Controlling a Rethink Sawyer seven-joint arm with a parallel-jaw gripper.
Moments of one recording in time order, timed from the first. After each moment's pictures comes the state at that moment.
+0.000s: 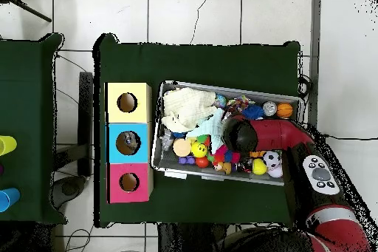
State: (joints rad) arm -0.59 -0.43 0.24 1.47 -0.63 0.38 2.21
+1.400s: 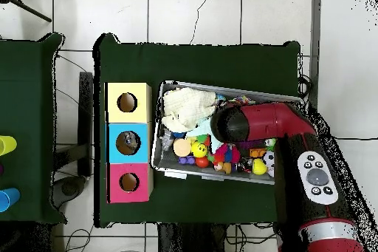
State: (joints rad) arm -0.51 -0.60 0.25 1.47 -0.63 0.57 2.21
